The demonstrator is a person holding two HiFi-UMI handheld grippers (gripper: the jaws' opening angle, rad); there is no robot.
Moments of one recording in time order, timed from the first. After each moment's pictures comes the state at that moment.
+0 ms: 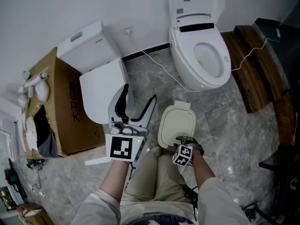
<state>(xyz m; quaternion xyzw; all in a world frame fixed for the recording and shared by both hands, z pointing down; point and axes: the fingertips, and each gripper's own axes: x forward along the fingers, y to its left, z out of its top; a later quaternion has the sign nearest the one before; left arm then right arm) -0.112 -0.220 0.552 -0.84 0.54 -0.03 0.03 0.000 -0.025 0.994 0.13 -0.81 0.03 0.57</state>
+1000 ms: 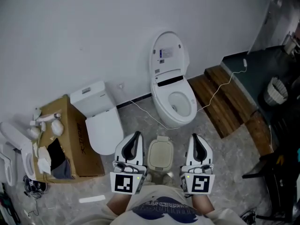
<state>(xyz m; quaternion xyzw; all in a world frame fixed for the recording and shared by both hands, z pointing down) -0.066 -0.095 0.272 -0.85 0.51 0.07 0.05 0.104 -0.071 0.297 0.65 -0.75 -0.07 -0.02</state>
